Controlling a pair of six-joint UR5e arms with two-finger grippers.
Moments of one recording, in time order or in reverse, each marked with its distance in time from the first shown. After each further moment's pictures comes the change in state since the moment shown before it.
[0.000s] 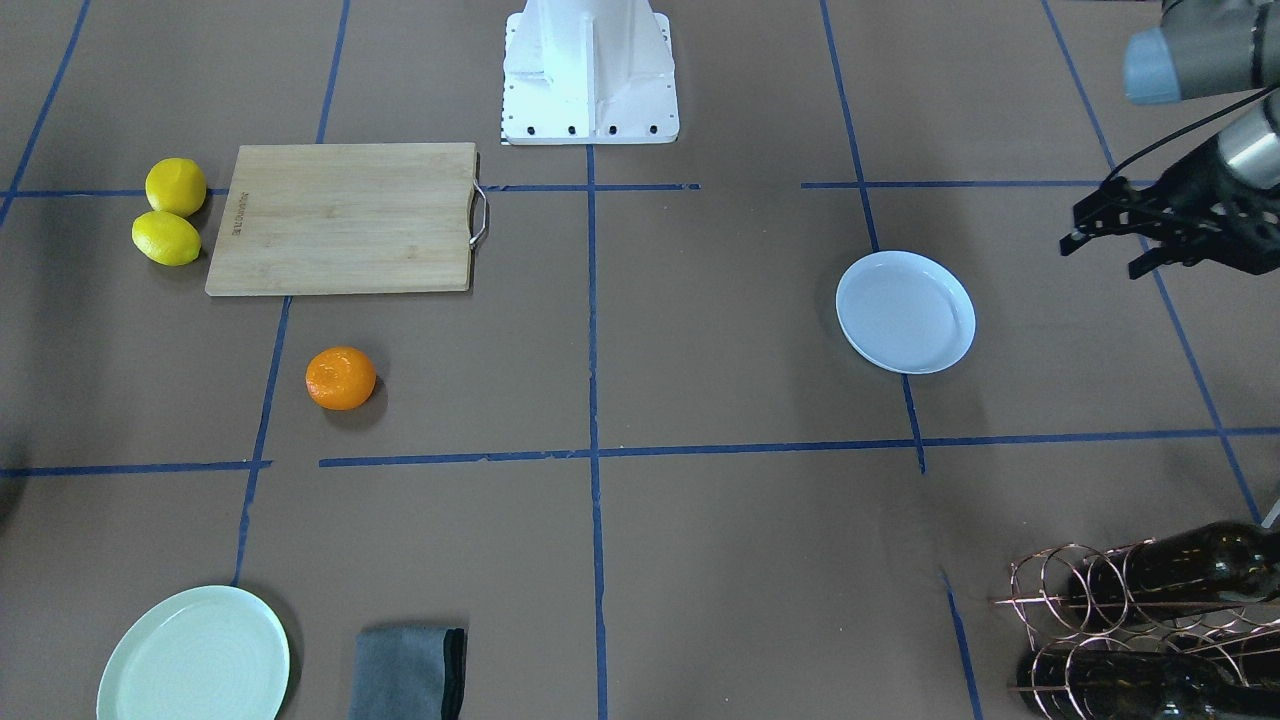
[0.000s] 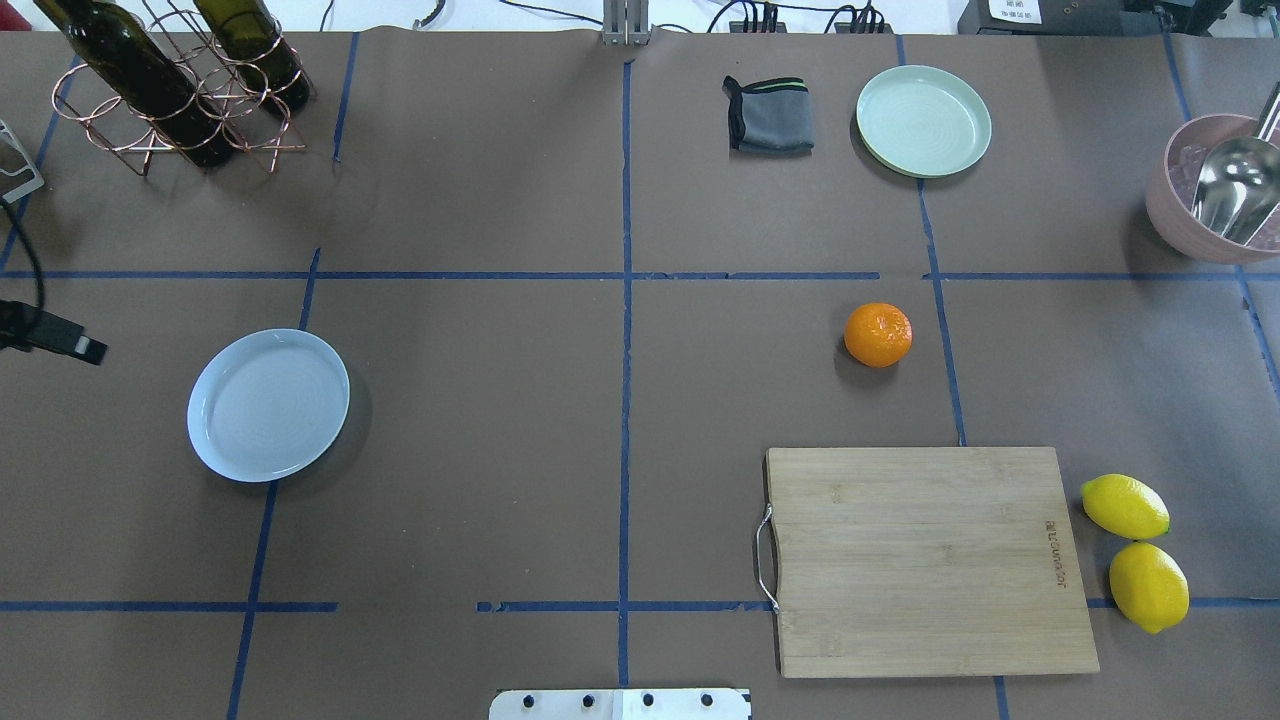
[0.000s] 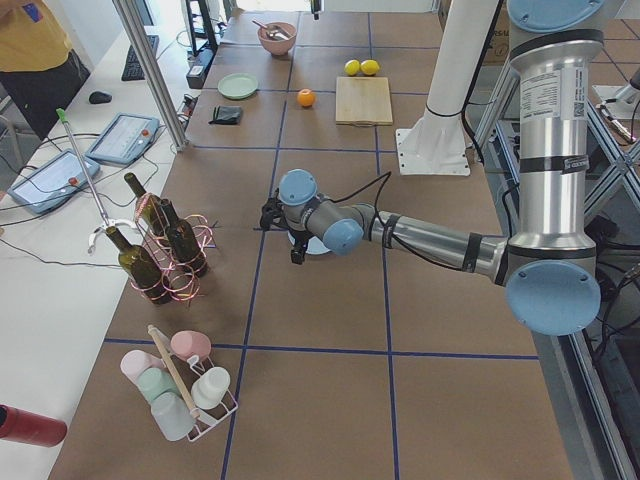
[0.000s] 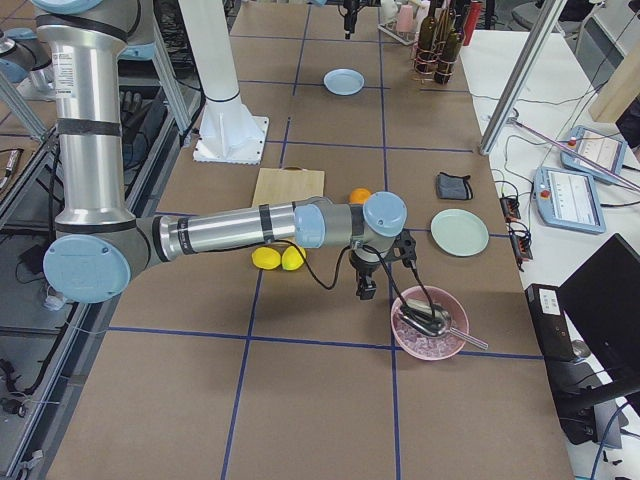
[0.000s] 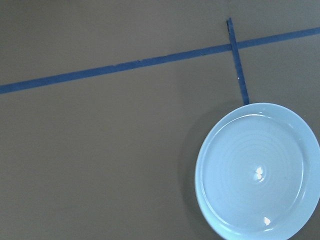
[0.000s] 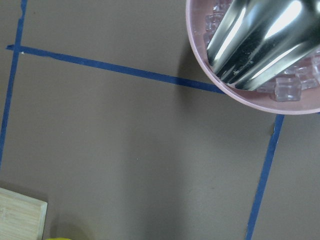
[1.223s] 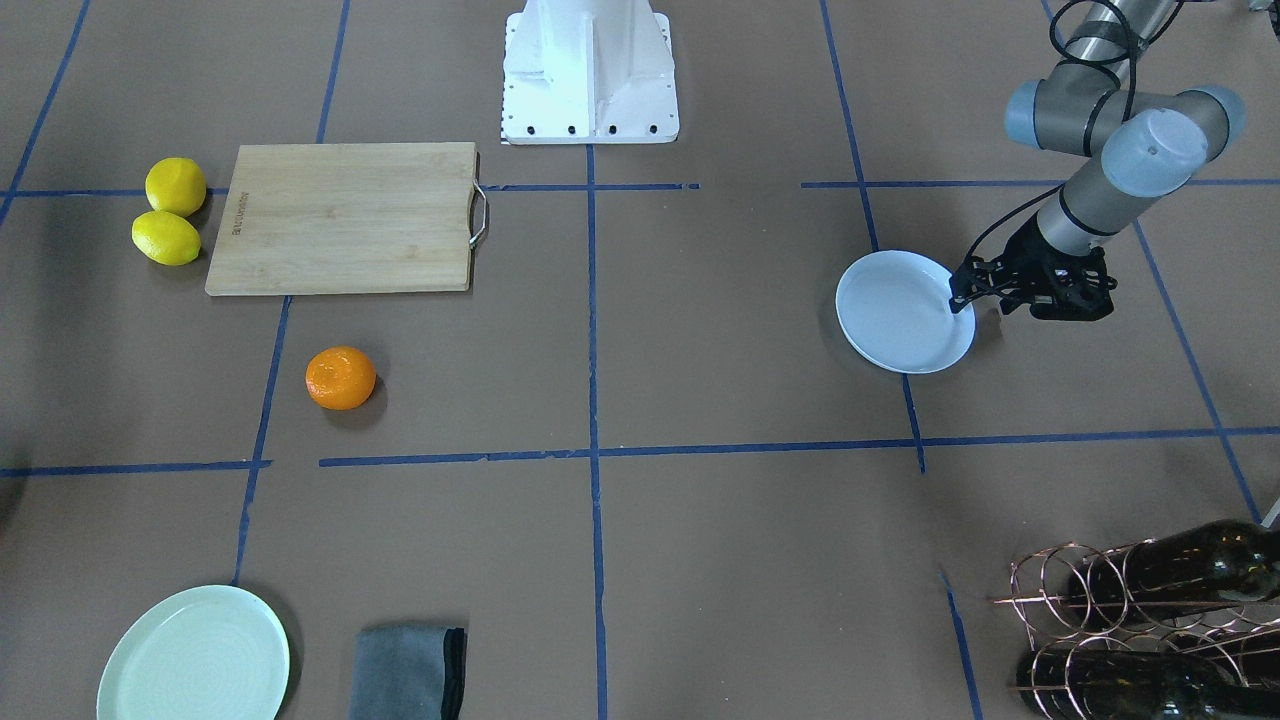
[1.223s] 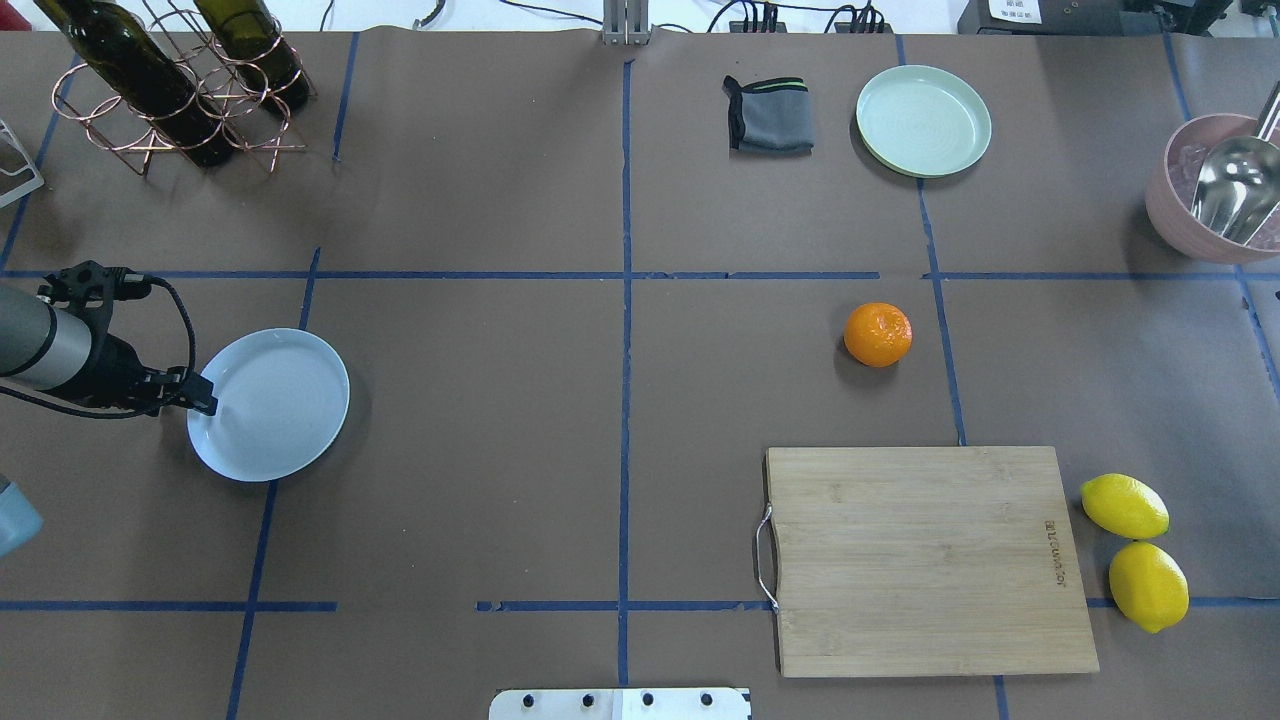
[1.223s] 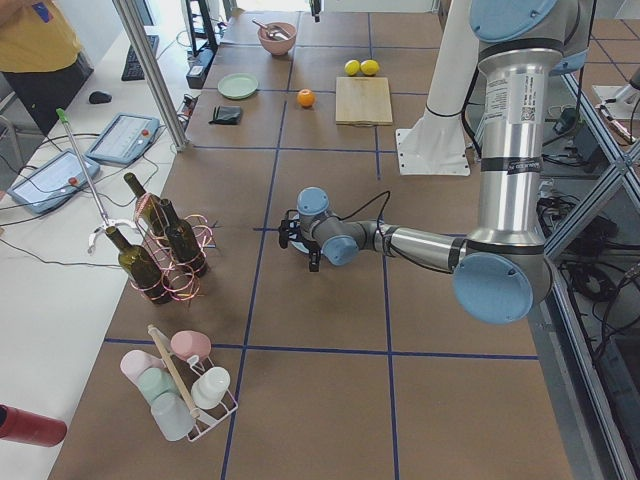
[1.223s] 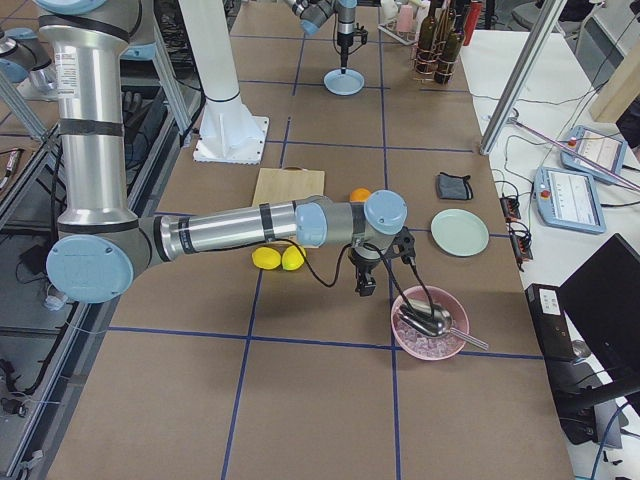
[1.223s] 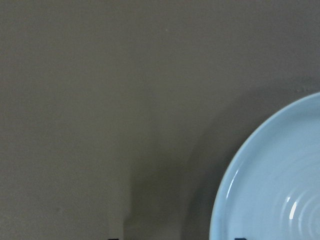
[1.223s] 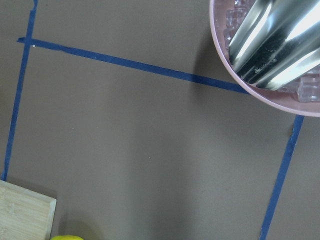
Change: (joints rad) left arm 0.209 -0.078 0.192 -0.119 0.193 -0.305; right arm -0.012 0.000 0.006 -0.001 0.012 0.000
